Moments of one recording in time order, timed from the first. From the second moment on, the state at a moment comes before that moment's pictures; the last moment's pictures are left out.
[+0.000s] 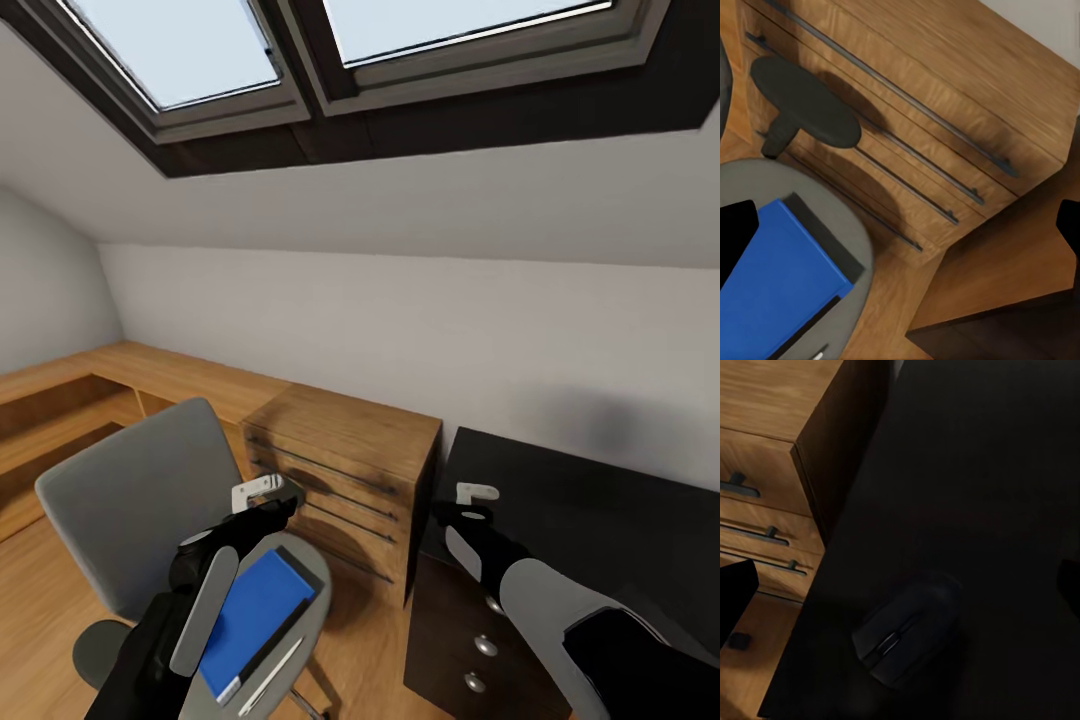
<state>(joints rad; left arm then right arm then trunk) -0.37 -0.06 -0.10 -1.44 0.46 0.66 0.31 -0.89 0.06 0.37 -0.23 -0.44 0.08 -0.35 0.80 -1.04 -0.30</state>
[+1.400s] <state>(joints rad) -0.37 -0.06 -0.10 -1.44 0.46 0.66 0.31 -0.89 0.06 0.35 -0.23 -0.45 0.08 -0.35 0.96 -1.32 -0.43</state>
